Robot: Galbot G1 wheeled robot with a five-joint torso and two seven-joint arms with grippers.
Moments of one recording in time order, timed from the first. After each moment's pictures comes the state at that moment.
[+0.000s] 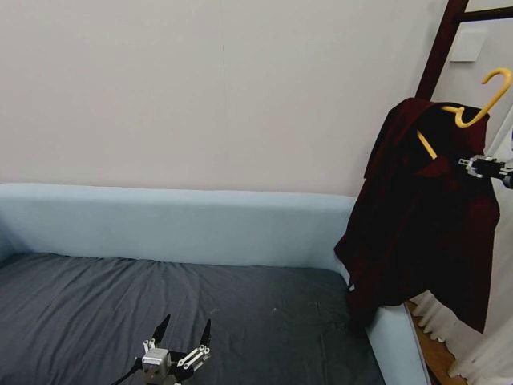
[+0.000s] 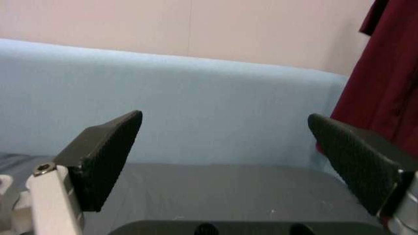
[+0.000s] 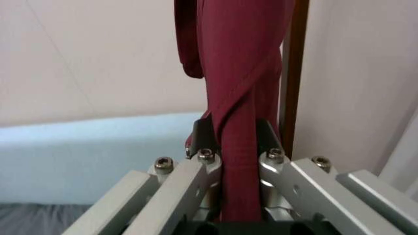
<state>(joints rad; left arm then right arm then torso) 1.78 -1.13 -0.34 -2.18 -0.28 -0.27 -0.24 -0.84 0.31 0.72 1.99 1.70 -0.64 0.45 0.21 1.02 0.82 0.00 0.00</state>
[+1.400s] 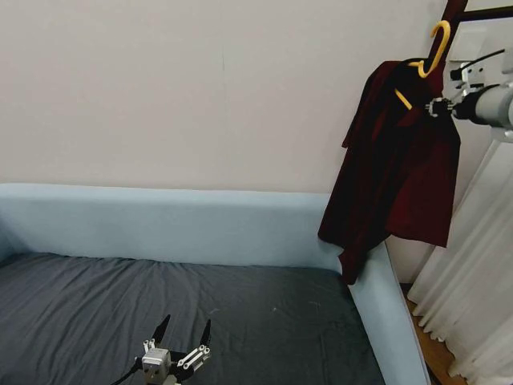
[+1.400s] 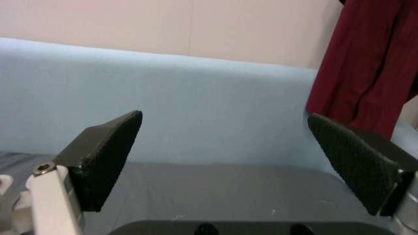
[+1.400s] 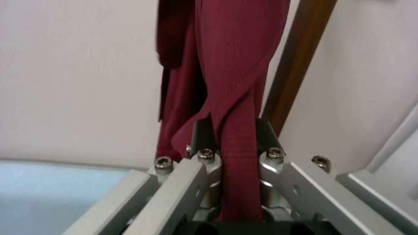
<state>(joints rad) 1.78 -1.13 -0.34 -2.18 -0.28 -0.27 -0.24 0.59 0.55 -0.60 1.45 1.52 -0.73 0.50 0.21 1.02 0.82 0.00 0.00</state>
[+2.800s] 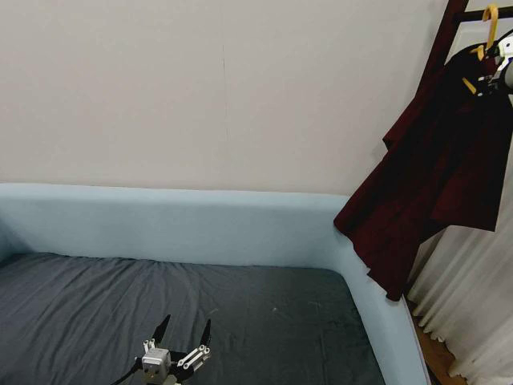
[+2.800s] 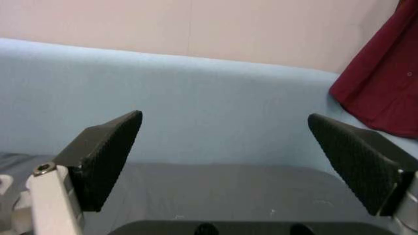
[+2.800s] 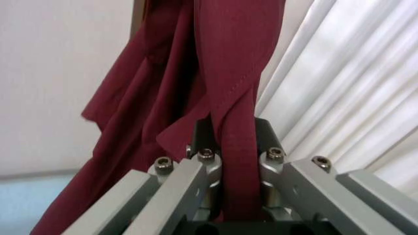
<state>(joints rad) 1.78 -1.13 -0.34 -2.18 -0.28 -0.27 -0.24 1.07 0.64 -1.24 1.20 1.65 -0.74 0.67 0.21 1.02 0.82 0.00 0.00</state>
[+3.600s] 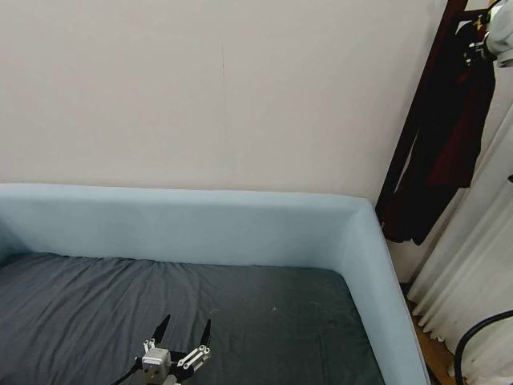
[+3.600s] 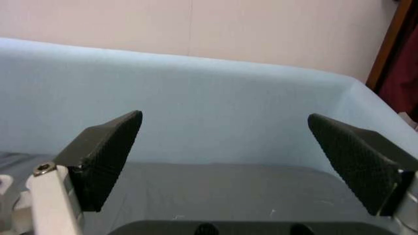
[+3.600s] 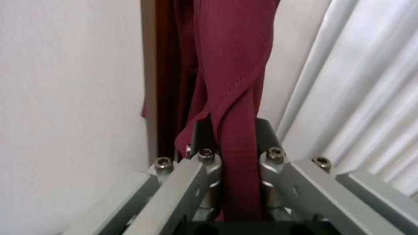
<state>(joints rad) 1.78 -1.13 -0.34 -2.18 -0.28 -0.27 -0.24 0.90 0.94 -0.89 0.68 1.44 -0.74 0.53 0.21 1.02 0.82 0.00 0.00</state>
